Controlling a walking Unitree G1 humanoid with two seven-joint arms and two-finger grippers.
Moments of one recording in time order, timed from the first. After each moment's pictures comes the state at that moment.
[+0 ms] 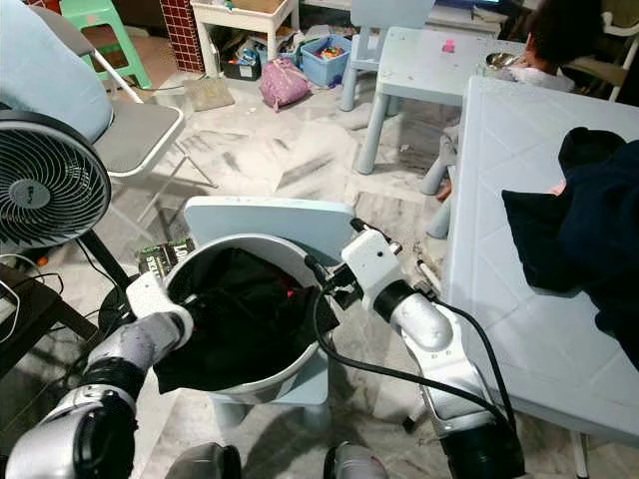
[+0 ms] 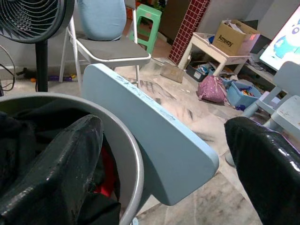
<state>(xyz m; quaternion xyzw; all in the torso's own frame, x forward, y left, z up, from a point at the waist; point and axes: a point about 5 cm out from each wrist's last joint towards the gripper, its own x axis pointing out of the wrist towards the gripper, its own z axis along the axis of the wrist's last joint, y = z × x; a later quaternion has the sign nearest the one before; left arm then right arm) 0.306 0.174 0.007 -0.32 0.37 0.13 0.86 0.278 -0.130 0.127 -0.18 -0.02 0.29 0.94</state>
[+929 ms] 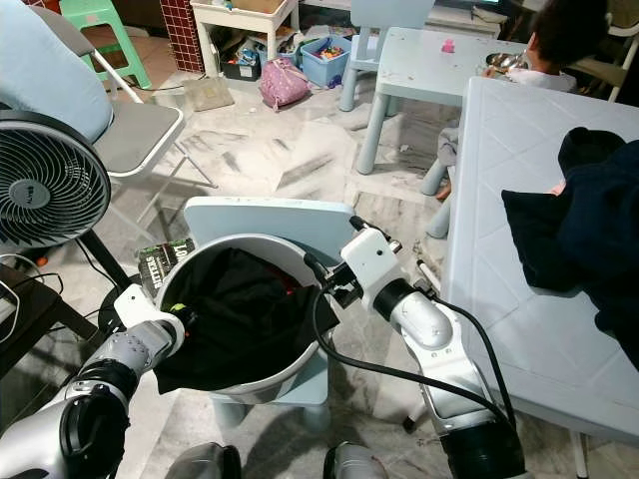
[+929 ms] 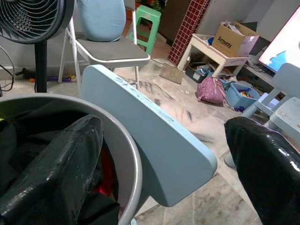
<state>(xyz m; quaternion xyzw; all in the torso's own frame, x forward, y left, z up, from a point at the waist) 0.301 0.185 -0.002 -0.35 0.37 0.17 0.85 0.279 -0.130 0.129 -0.18 -0.02 0.29 0.94</state>
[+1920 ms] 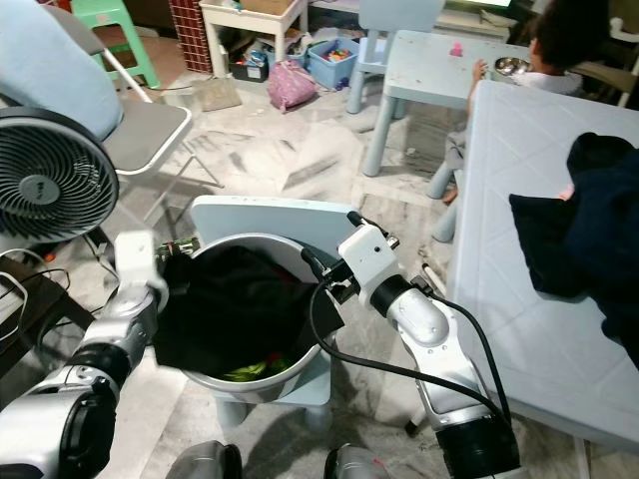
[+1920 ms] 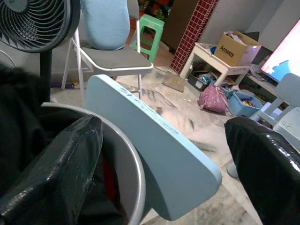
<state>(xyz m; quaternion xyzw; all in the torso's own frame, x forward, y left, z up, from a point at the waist) 0.342 0.194 0.054 0.06 0.20 0.08 0.98 0.283 -0.126 0.131 -0.18 -0.03 0.28 0.94</state>
